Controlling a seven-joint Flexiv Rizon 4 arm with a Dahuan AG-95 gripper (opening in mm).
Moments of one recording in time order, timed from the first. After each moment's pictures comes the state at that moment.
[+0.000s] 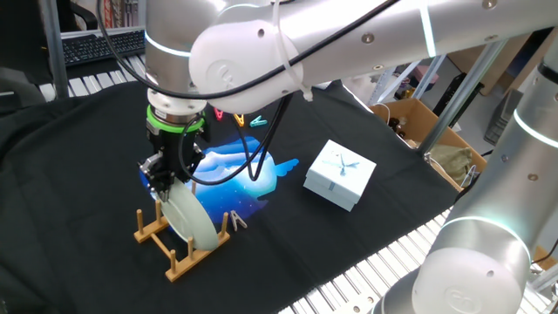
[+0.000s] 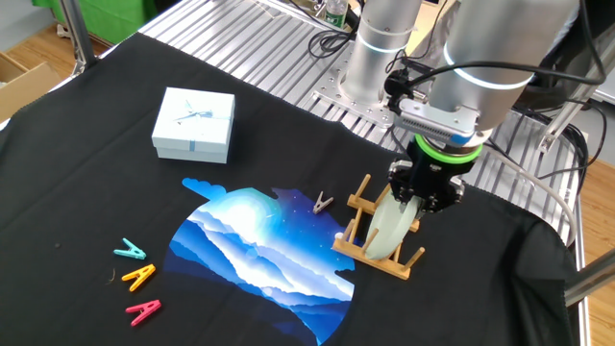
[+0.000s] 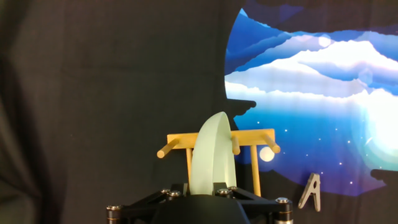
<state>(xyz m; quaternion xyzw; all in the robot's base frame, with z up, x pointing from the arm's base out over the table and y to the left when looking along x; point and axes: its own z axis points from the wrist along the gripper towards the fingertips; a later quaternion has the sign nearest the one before) 0.436 0.247 0.154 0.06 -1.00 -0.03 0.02</state>
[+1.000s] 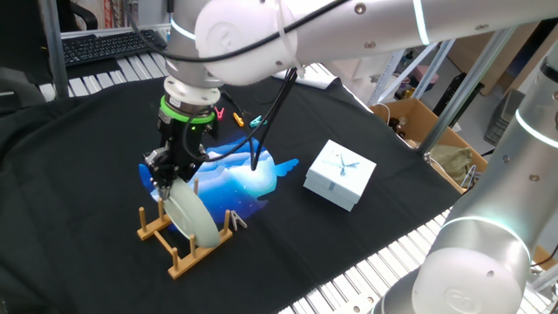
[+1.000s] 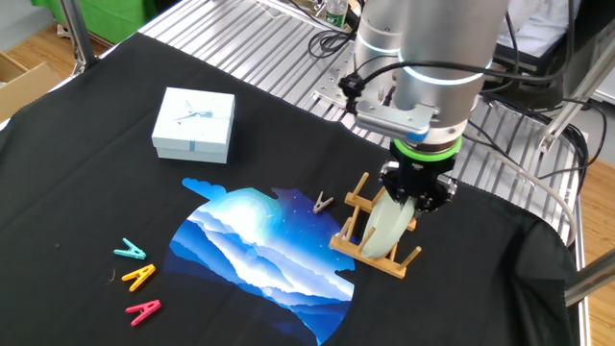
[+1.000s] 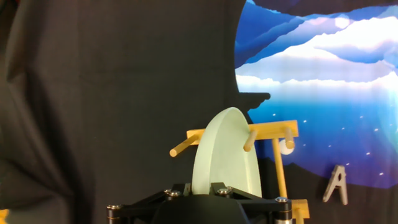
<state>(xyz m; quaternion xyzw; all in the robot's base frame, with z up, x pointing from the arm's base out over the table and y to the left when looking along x) 0.438 0.247 0.154 0.03 -0.99 -0.10 0.04</state>
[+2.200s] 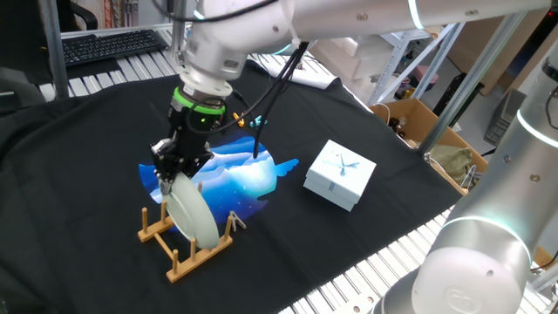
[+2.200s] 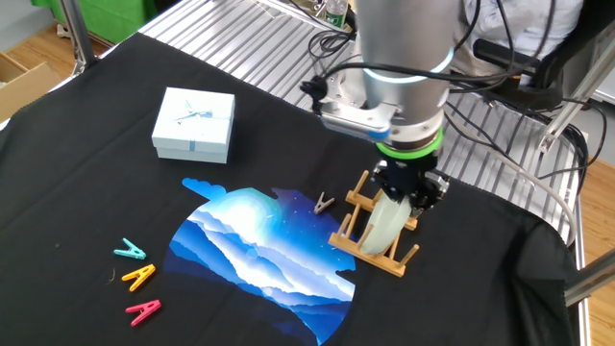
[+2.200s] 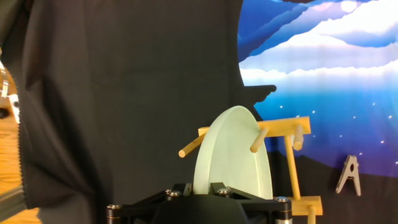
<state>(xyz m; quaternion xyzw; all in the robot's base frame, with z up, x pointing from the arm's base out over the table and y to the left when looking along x) 0.440 0.244 0.165 -0.01 -0.98 -0.17 0.07</state>
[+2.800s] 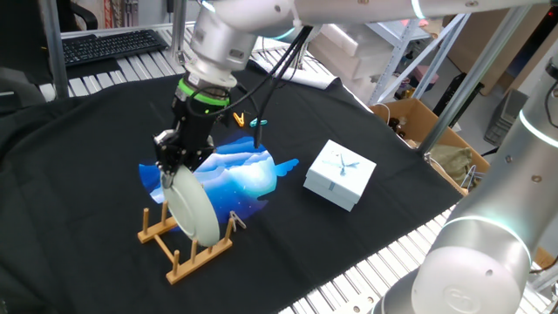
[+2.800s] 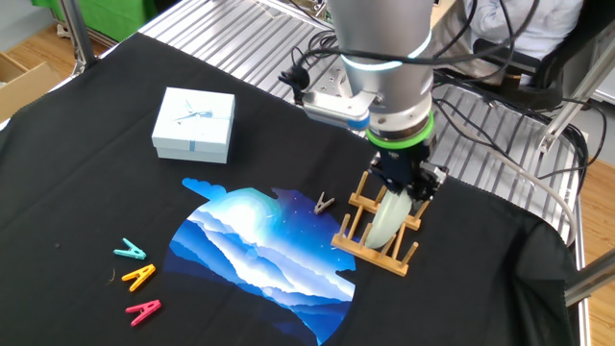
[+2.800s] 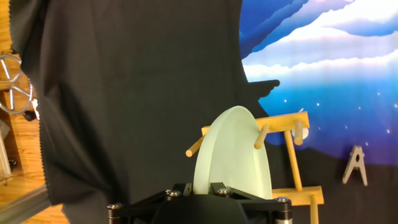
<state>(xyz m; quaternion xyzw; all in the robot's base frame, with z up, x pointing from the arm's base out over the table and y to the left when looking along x) 0.441 0.239 0.184 -0.03 -0.98 -0.18 0.09</state>
